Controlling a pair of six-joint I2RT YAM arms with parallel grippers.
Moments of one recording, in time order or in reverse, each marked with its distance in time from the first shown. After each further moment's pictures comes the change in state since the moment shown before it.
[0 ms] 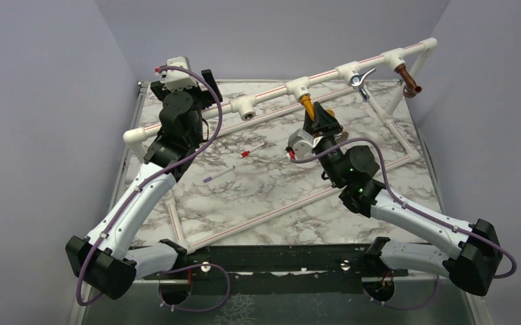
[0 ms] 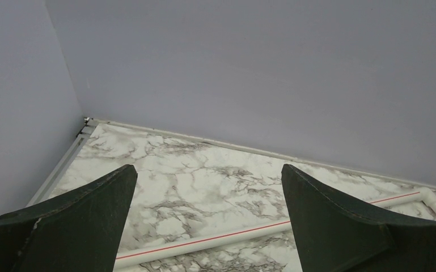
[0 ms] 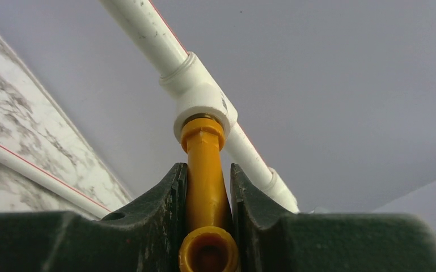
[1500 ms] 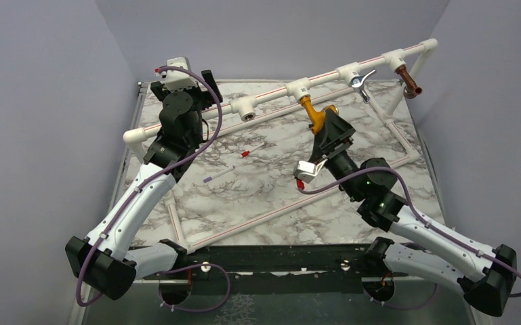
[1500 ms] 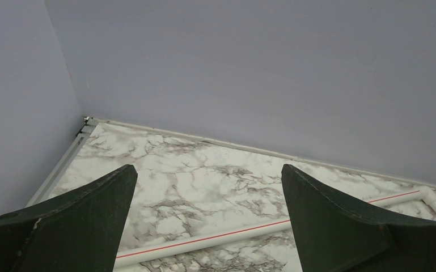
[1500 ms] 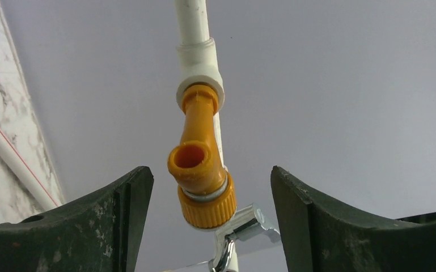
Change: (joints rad) left arm 0.000 -0.001 -0.001 -0.002 0.000 0.000; right arm 0.010 -0.259 -0.081 -0.286 -0.090 -0.338
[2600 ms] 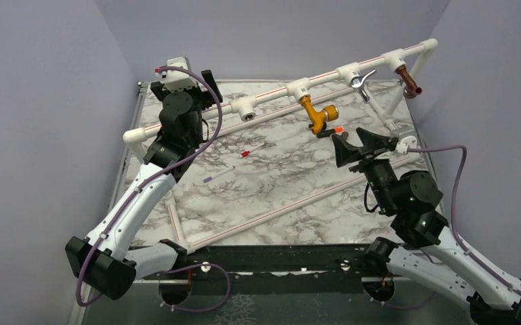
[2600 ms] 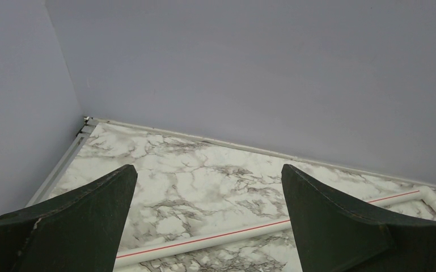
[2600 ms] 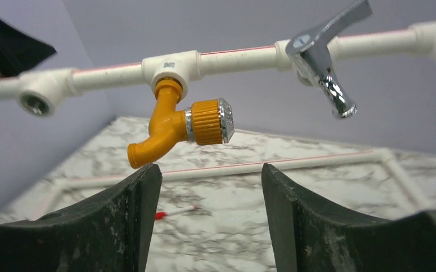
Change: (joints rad) left arm 0.000 0.000 0.000 0.000 0.000 0.000; right arm 0.000 -0.254 0.079 -0.265 0.280 1.653
